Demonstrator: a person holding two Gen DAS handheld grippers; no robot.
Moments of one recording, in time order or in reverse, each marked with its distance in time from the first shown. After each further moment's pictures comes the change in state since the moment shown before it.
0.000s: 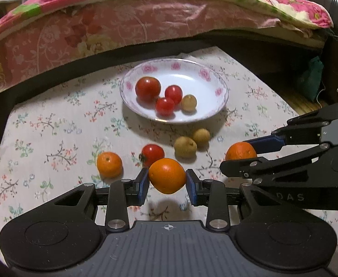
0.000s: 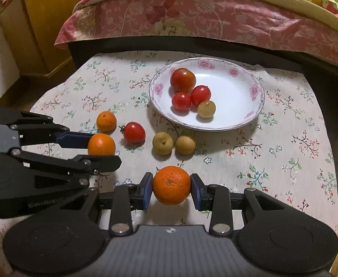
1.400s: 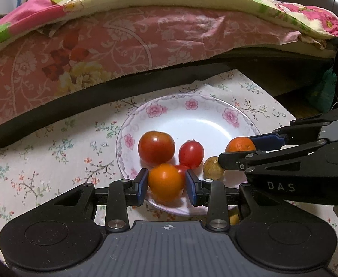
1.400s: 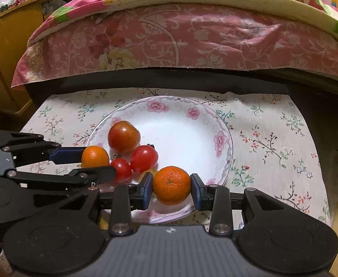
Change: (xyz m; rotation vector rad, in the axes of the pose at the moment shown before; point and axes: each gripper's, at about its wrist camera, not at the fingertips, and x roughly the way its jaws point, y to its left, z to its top) left arm 0.073 0.014 0.073 0.025 -0.065 0.028; right arm 0.056 -0.064 0.068 0.098 -0.091 -0.064
